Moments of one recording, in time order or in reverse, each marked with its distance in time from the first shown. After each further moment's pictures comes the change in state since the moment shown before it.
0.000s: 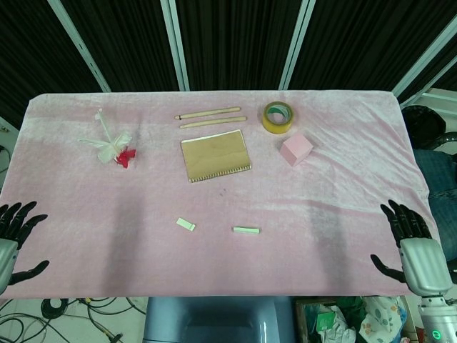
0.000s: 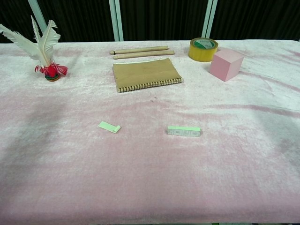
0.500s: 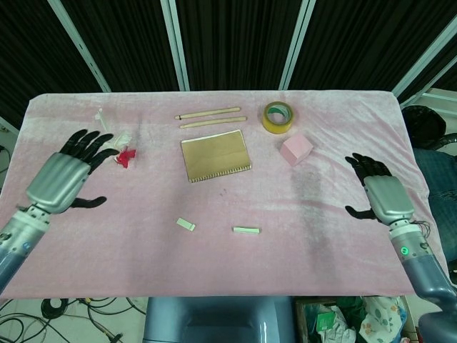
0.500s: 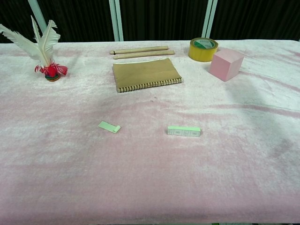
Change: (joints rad) left arm -0.474 0.196 -0.254 -0.181 -0.266 -0.468 0.021; right arm 0.413 0.123 0.200 -0.005 0.409 -0.505 0.021
